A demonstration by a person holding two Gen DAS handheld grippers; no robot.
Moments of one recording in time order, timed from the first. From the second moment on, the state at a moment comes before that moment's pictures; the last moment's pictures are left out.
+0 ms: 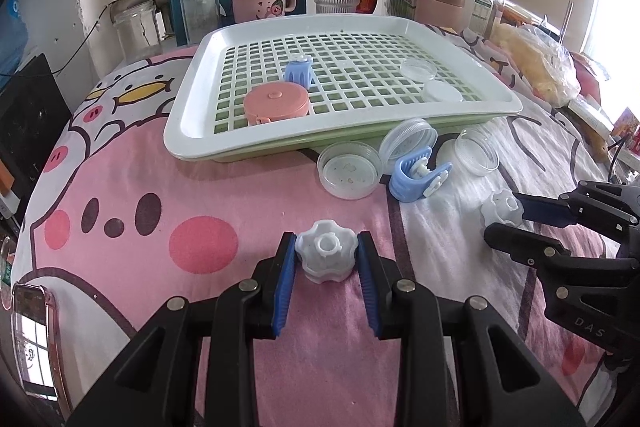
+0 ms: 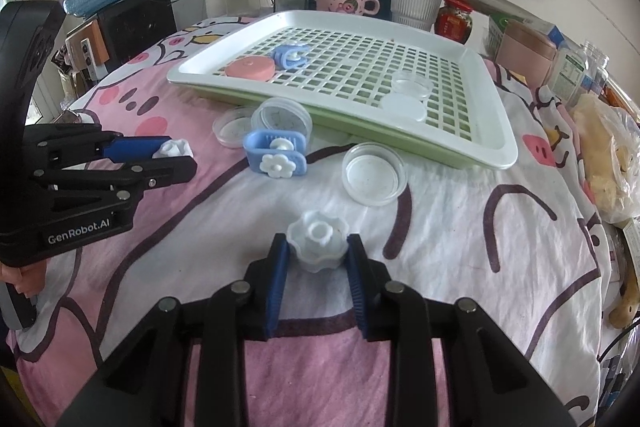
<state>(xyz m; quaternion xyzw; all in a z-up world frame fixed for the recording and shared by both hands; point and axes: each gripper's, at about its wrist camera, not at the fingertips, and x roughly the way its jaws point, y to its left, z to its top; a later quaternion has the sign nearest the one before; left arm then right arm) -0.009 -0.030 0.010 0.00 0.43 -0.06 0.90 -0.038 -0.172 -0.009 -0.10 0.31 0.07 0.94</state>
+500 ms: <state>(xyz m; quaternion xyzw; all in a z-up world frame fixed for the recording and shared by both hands) -0.013 -0.027 0.014 0.00 0.42 -0.06 0.91 -0.040 -0.179 -0.007 -0.08 0.30 0.08 0.95</state>
